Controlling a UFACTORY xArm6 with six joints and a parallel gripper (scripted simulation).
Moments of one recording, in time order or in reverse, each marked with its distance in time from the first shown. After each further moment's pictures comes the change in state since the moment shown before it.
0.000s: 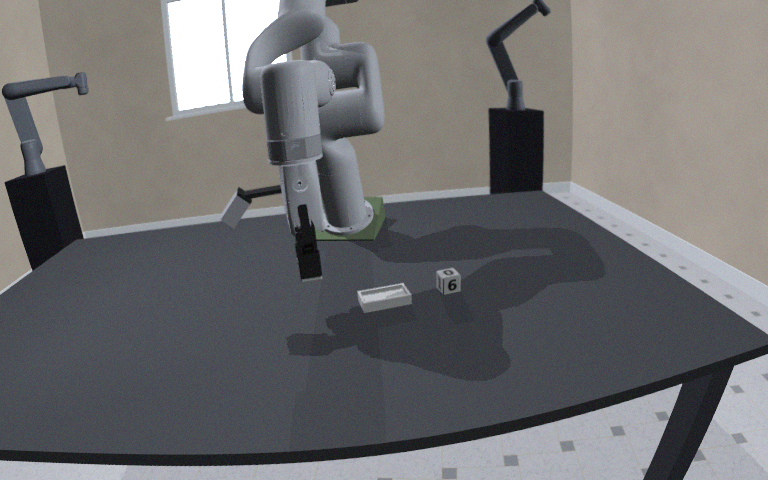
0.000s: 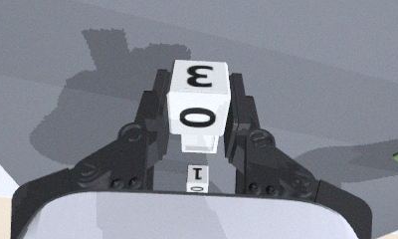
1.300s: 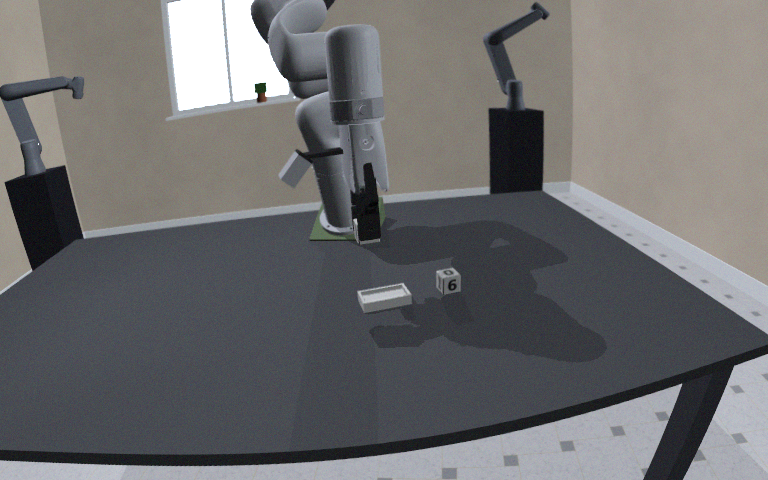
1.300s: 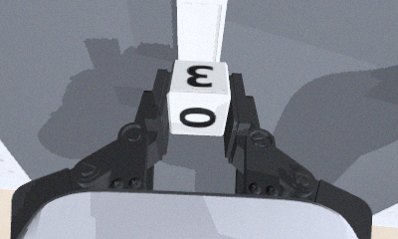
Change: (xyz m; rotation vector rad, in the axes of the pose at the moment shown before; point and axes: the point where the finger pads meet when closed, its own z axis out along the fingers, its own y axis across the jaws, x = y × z) arm -0.092 0.005 -0.043 -0.004 -0.001 -0.010
